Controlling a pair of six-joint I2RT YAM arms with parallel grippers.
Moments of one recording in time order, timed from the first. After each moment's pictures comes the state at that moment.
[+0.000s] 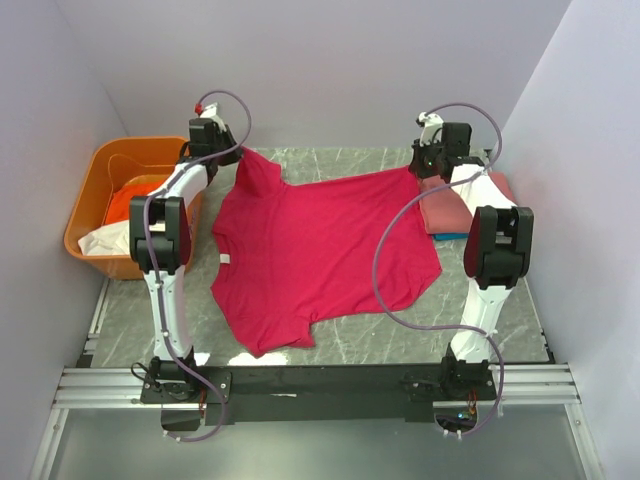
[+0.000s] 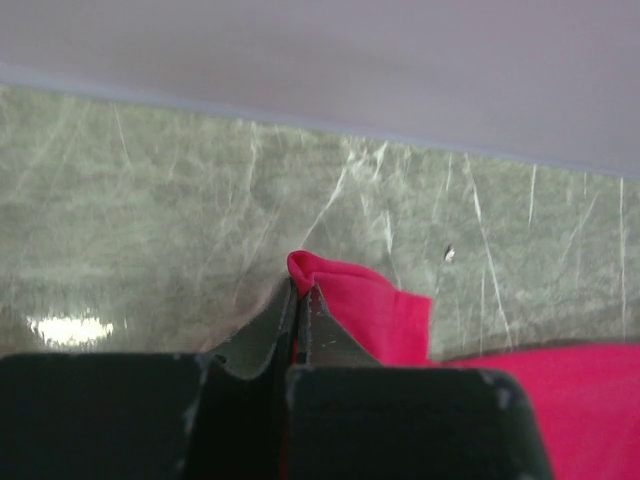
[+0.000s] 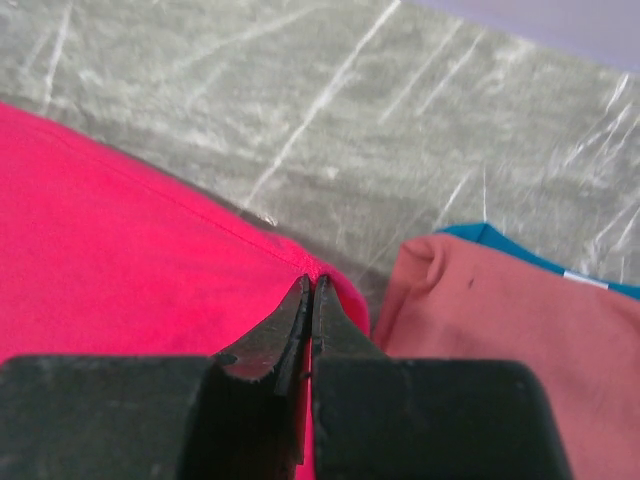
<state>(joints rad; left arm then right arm) -0.05 2.25 1.81 0.02 0.21 -0.39 -0.01 2.04 1.65 -0.26 -0.34 -0.19</state>
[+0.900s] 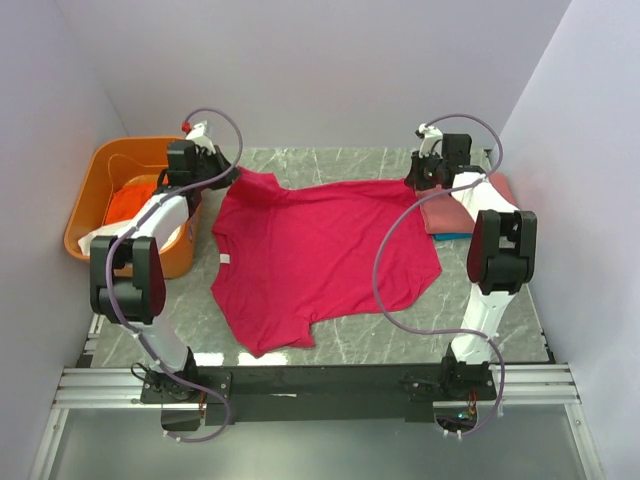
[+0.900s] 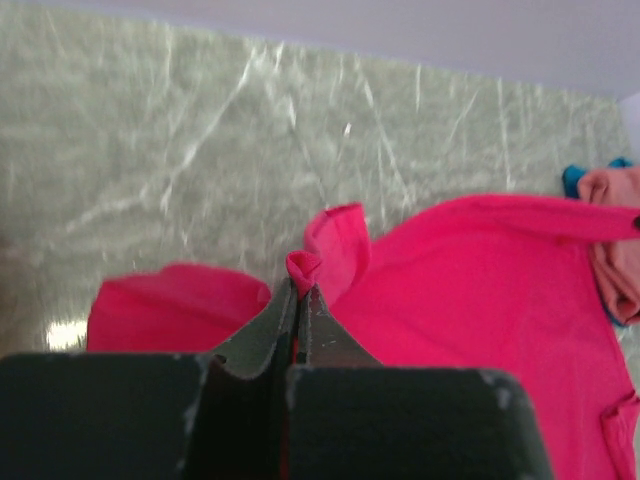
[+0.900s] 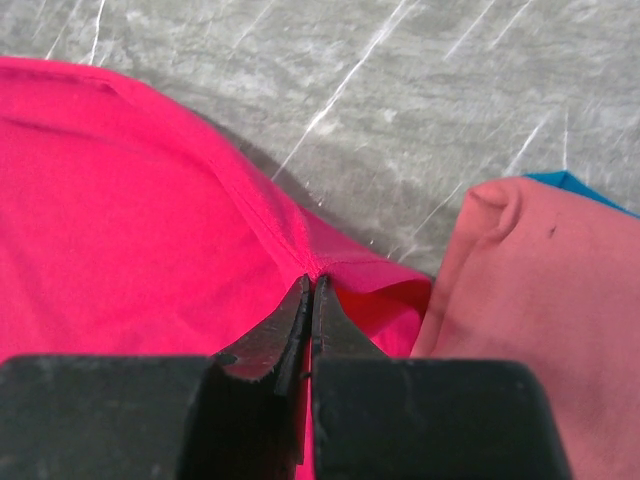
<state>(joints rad) -0.04 1.74 1.27 0.10 0.36 -0.37 -0.02 1.98 1.53 -0.25 -0.43 -0.15</state>
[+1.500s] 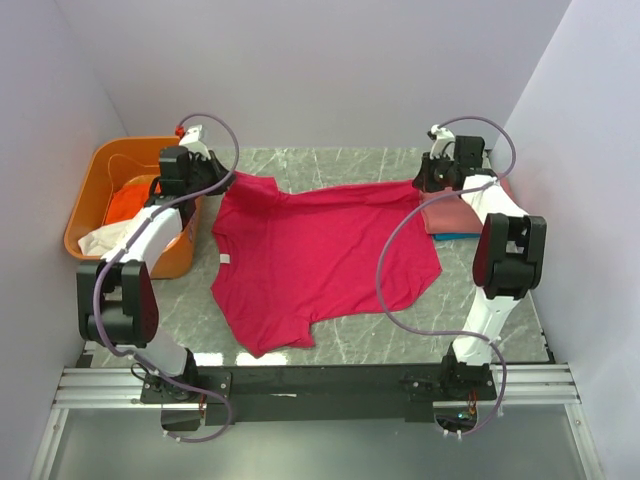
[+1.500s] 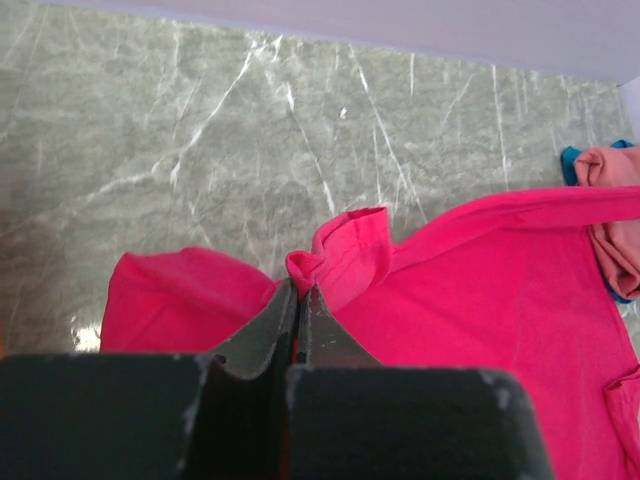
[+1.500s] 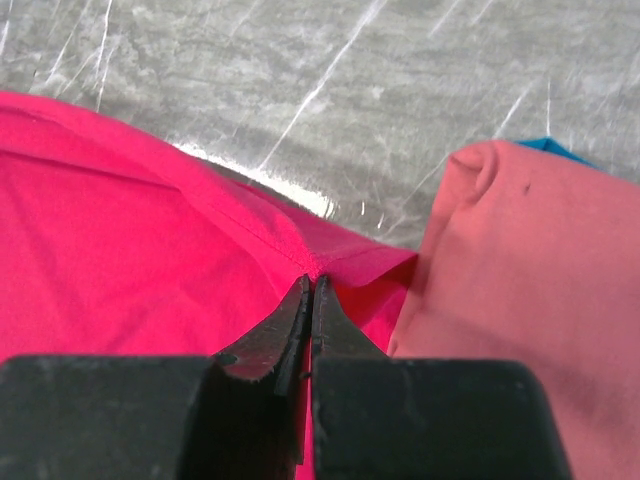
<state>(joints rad) -0.04 1.58 1.15 0.06 0.34 -0.33 -0.08 1.93 1.49 -0.26 -0.48 -0.15</state>
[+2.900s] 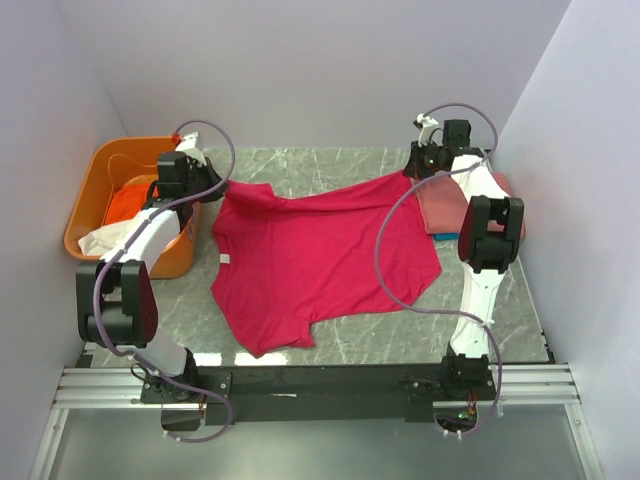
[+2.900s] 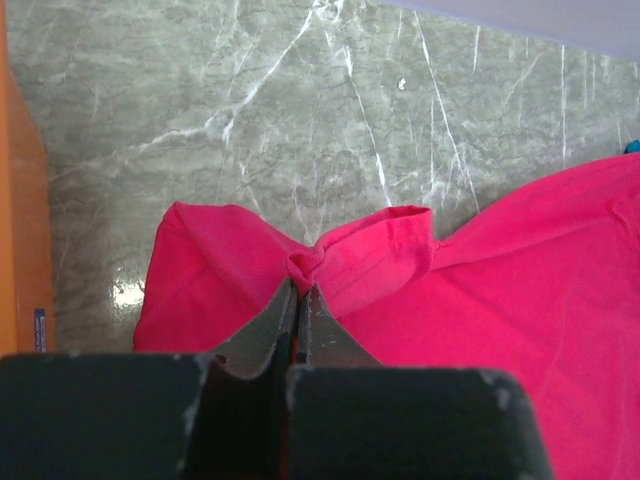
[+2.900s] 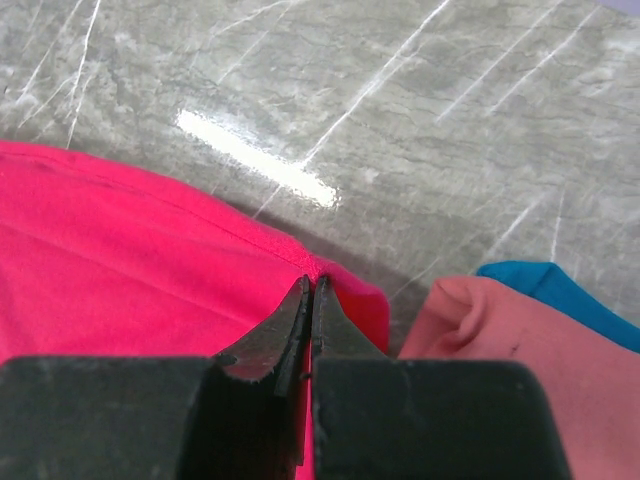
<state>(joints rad) -0.01 1.57 1.11 0.01 0.28 -0.31 -0.05 2.25 1.91 -0.45 -0.56 -0.24</state>
